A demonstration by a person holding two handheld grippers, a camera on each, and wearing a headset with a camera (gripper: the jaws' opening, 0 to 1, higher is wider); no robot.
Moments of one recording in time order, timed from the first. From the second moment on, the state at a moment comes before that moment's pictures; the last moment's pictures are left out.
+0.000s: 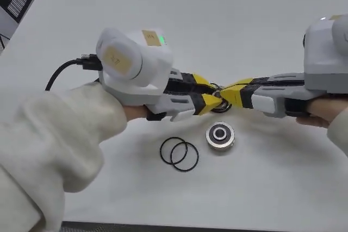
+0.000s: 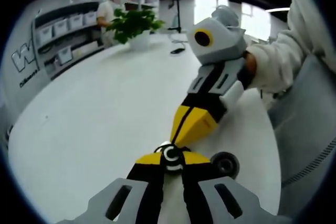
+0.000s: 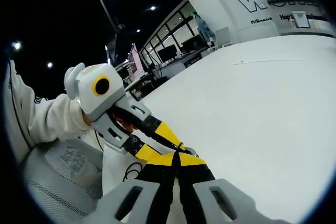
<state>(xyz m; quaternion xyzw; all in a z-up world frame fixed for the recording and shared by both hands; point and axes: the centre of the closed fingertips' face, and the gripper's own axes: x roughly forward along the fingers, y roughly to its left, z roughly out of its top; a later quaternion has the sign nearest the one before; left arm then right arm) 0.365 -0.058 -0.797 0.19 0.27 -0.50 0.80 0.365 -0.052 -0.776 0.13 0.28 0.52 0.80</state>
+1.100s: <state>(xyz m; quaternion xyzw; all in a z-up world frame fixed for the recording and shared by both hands) 0.364 -0.054 -0.748 0.15 0.25 -0.46 0.84 0.365 -0.062 -0.774 0.12 0.28 0.51 0.80</state>
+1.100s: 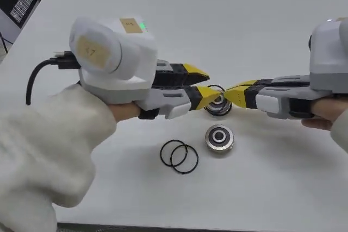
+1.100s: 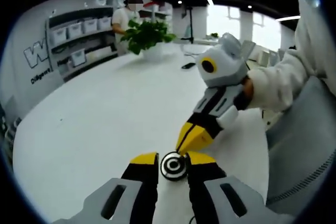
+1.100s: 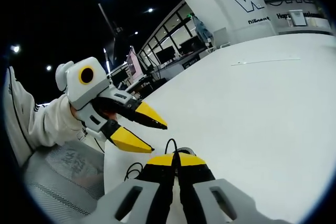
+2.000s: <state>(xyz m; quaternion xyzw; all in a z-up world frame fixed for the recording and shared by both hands) 0.318 -0.025 -0.664 0.21 0.20 -0.44 0.85 0.331 -0.073 -0.714 0.12 0.25 0.53 0.81</state>
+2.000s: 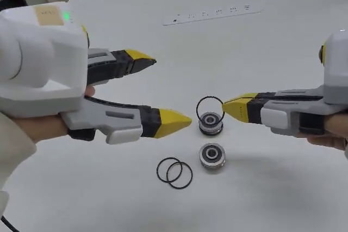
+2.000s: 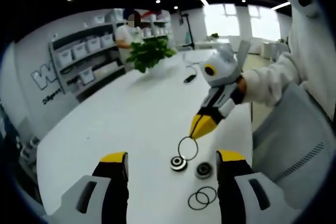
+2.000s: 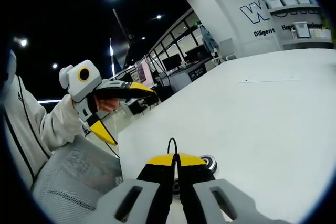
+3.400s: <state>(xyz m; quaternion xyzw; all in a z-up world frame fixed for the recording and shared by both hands) 0.246 0.096 -0.689 0.15 0.24 -0.39 0.88 0.299 -0.026 -0.695 0.05 0.25 0.57 0.78</state>
